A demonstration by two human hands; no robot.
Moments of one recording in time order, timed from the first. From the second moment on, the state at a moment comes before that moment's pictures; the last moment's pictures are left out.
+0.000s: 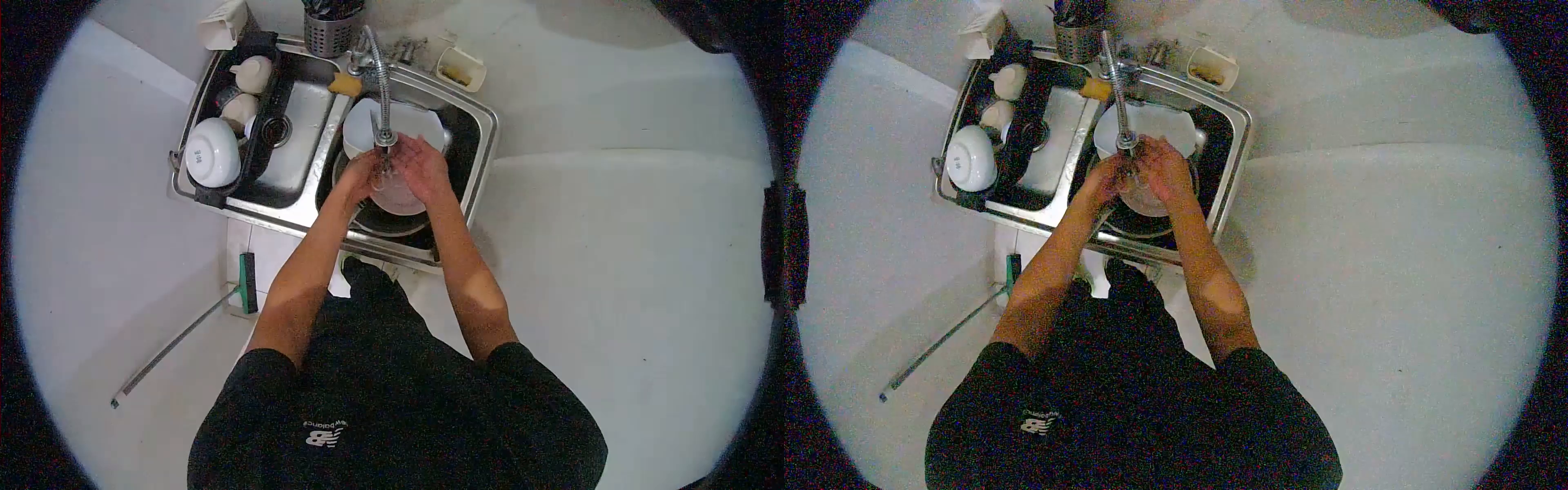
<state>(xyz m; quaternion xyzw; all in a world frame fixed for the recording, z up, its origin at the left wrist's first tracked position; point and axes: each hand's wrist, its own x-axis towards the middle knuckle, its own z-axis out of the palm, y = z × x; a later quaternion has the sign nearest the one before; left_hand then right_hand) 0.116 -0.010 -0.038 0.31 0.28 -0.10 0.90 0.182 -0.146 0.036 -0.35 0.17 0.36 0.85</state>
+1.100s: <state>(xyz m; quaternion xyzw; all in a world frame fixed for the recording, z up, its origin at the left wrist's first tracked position) 0.085 -0.036 -0.066 0.20 0.29 -0.10 0.93 0.307 -0.083 0.067 -0.88 -0.36 -0.02 0.30</state>
